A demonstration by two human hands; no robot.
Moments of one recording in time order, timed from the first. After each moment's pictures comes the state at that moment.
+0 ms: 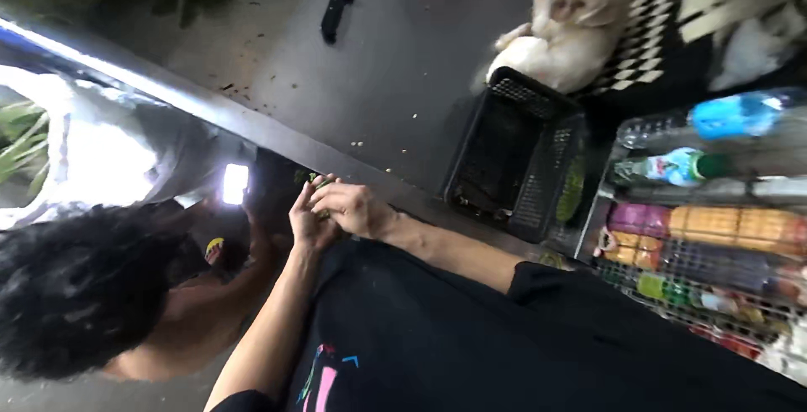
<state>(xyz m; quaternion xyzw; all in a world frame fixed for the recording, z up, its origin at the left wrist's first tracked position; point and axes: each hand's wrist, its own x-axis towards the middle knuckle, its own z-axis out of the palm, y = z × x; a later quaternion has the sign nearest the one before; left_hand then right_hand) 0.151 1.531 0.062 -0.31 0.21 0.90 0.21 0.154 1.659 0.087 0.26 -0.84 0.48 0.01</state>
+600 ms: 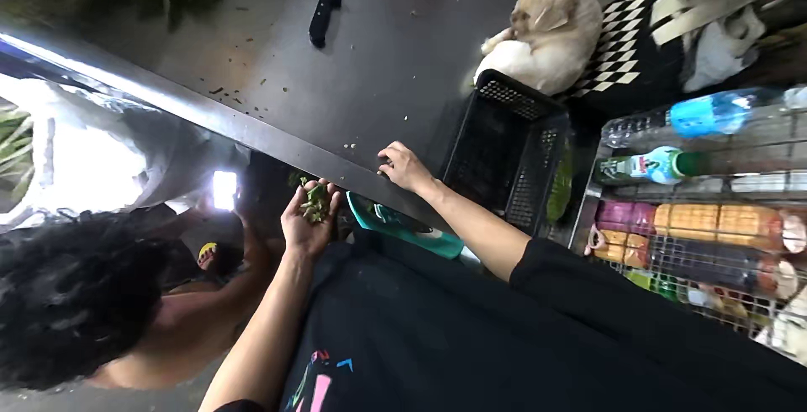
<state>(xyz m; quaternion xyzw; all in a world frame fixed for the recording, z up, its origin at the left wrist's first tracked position) 0.152 1.527 0.068 -0.35 0.23 0.89 0.18 0.115 1.788 0.009 -0.02 -0.94 0.30 -0.17</state>
